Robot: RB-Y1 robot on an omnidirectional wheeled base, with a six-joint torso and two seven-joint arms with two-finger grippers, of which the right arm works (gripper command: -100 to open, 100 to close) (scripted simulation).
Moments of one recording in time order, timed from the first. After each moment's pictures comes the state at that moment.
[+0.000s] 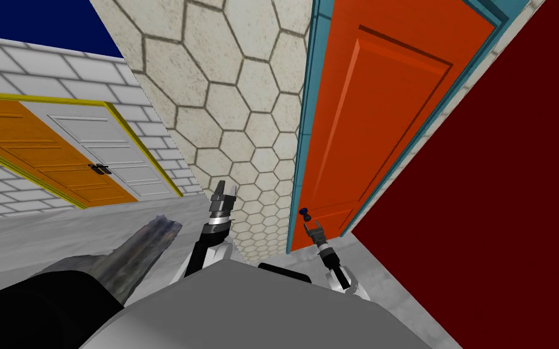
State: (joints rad) arm -0.13 -0.13 0.01 -0.63 0.40 -0.92 1.15
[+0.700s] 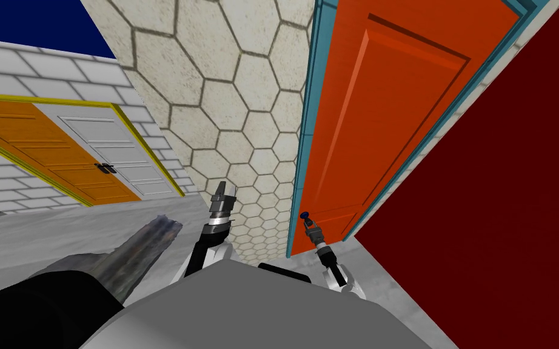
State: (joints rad) arm -0.14 -0.11 0.01 -0.62 0.40 -0.90 1.18
